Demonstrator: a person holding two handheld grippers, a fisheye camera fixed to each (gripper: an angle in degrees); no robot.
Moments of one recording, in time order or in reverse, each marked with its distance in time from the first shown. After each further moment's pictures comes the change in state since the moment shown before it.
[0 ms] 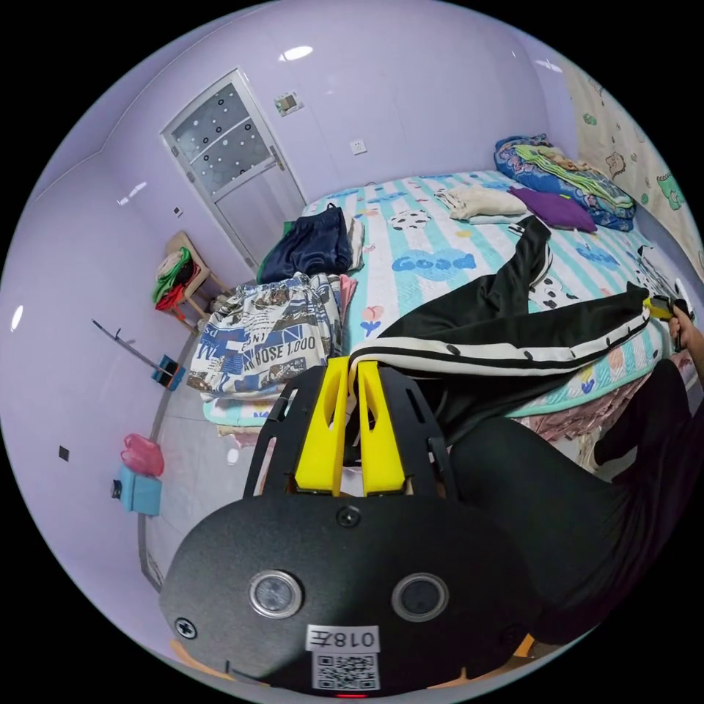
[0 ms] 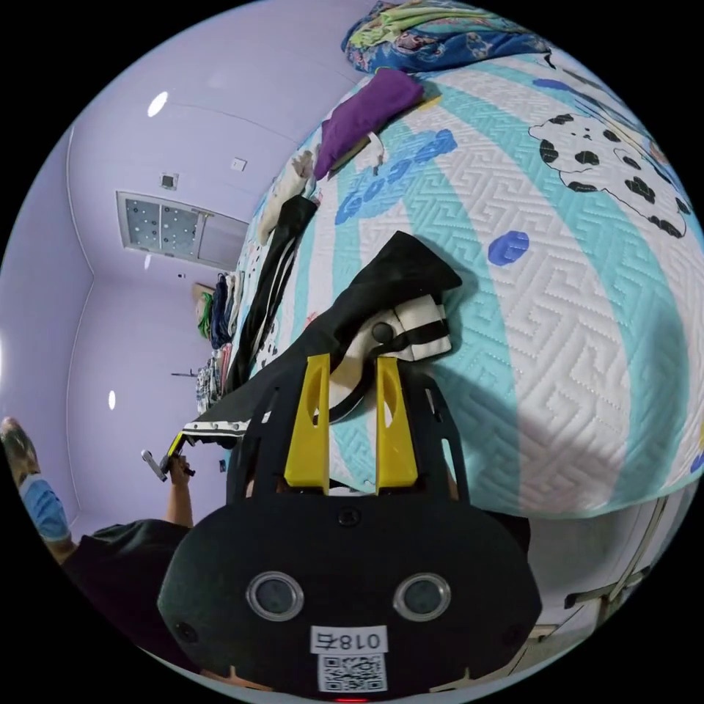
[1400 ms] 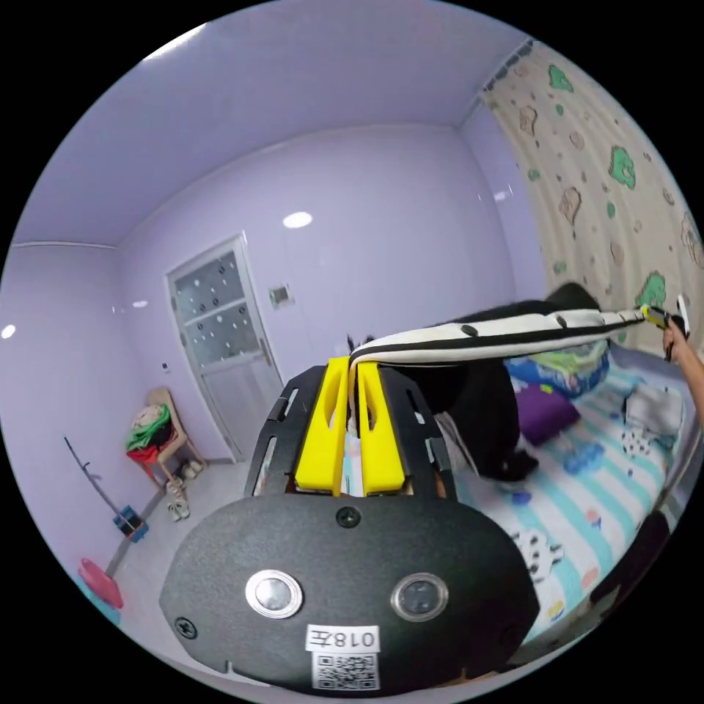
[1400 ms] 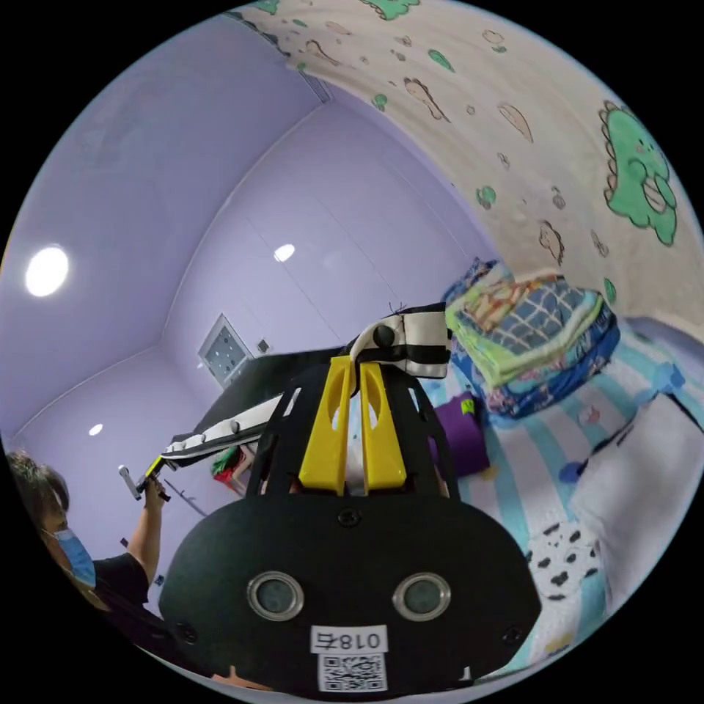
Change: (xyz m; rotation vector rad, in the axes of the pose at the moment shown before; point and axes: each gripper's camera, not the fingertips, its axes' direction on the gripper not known) left arm 0.033 -0.363 -0.081 0.581 0.097 0.064; right arm -0.137 -0.046 -0.286 0.777 -0.052 -0.241
